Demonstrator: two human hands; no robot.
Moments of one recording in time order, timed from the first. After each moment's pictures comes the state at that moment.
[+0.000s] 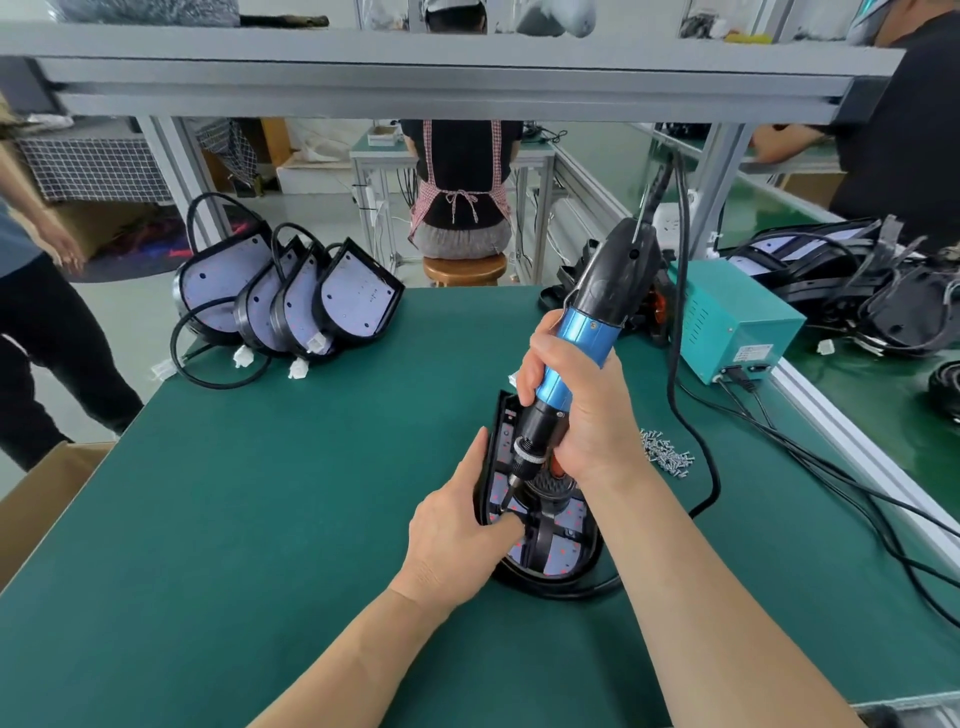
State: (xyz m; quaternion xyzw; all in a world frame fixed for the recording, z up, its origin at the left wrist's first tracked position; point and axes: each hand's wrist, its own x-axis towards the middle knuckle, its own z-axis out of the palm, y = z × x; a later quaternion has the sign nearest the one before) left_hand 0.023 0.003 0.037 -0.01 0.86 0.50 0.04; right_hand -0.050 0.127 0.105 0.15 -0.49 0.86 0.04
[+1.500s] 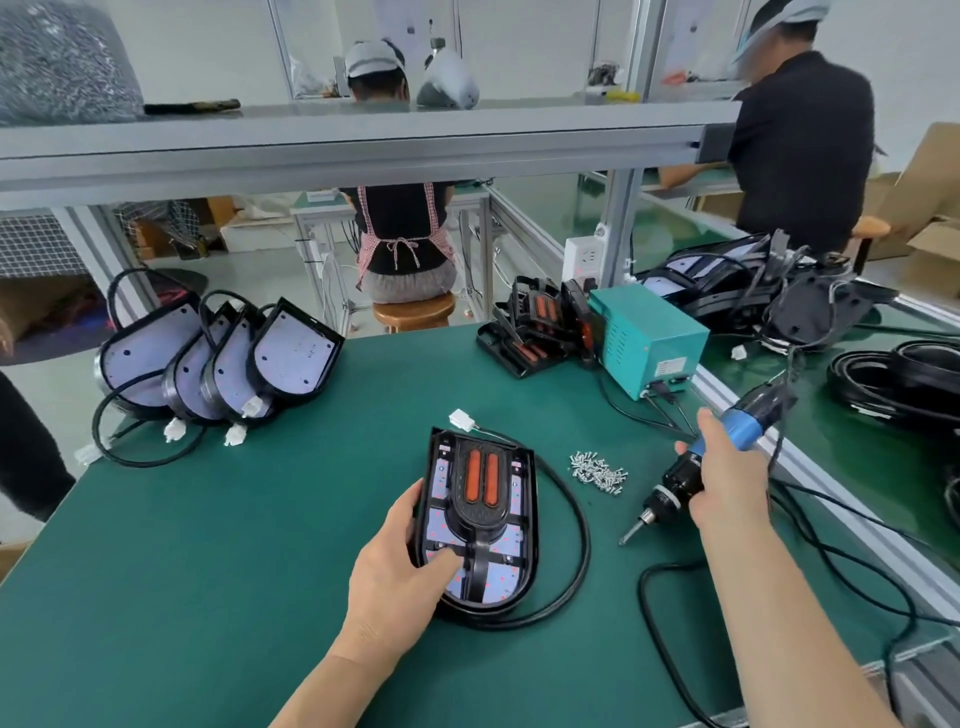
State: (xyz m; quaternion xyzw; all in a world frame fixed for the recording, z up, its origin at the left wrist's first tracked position) left_hand 0.026 0.006 0.036 -0.05 0.84 0.55 0.02; right_hand -0.054 0.317 0.038 -0.36 -0.47 0.77 0.22
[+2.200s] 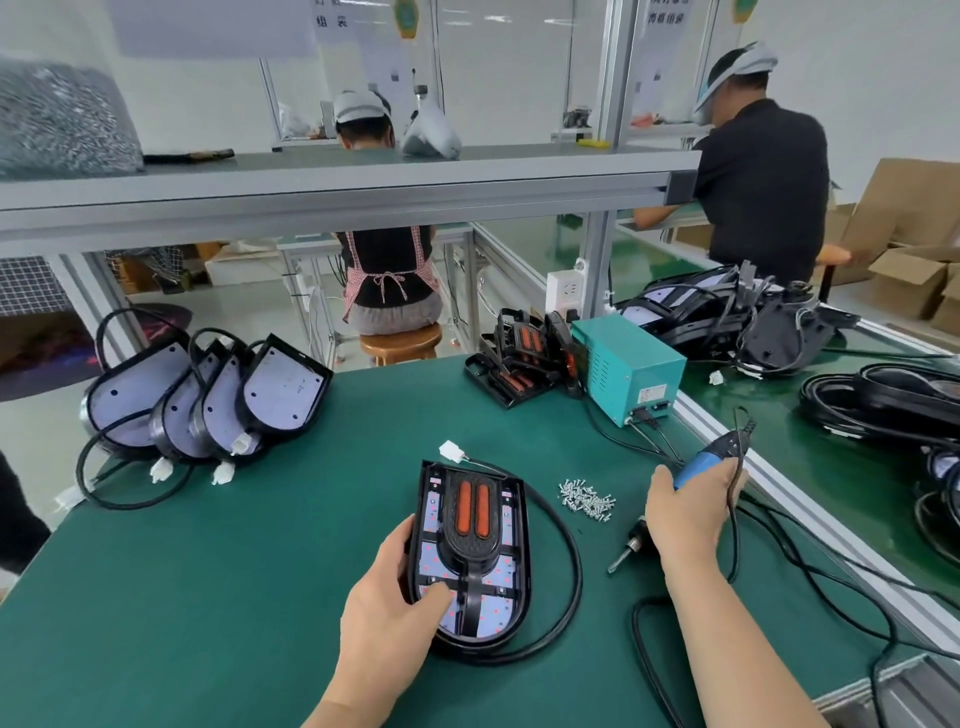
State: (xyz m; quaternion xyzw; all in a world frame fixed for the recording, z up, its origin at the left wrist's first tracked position) left_hand 0.028 0.004 0.033 -0.04 0.84 0.55 0.00; right_hand -0.052 0.297 0.020 -0.34 -0.74 0.51 0.28
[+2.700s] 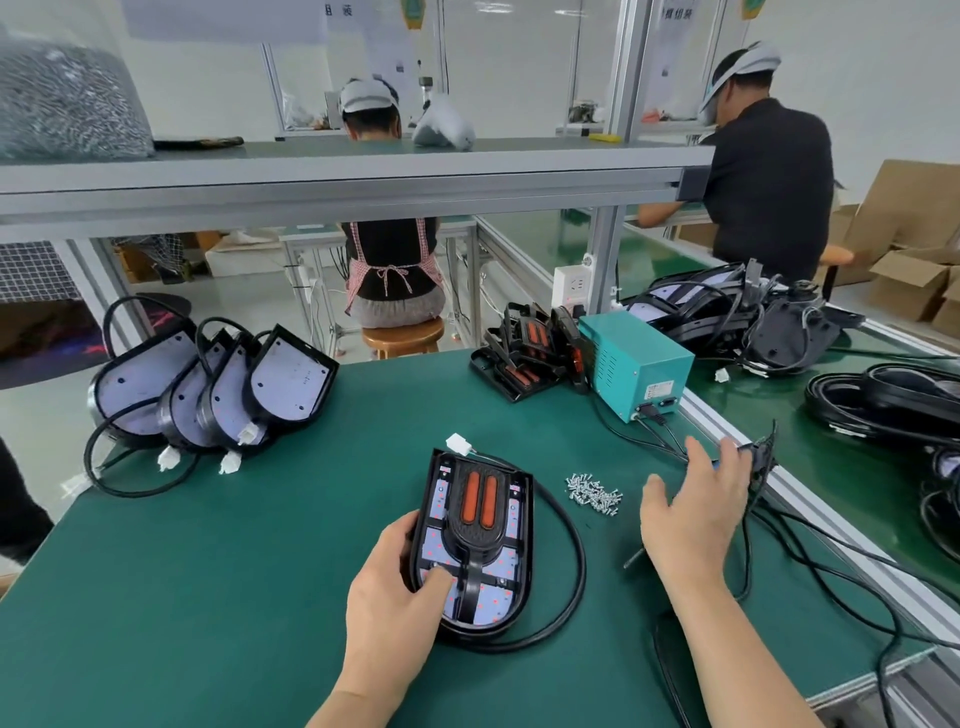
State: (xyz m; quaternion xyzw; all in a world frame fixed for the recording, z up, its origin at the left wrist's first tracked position) left_hand 0.029 0.006 0.036 -0.06 0.83 0.55 -0.06; right_hand -0.025 0.278 0.026 -0.25 -0.86 0.32 0.30
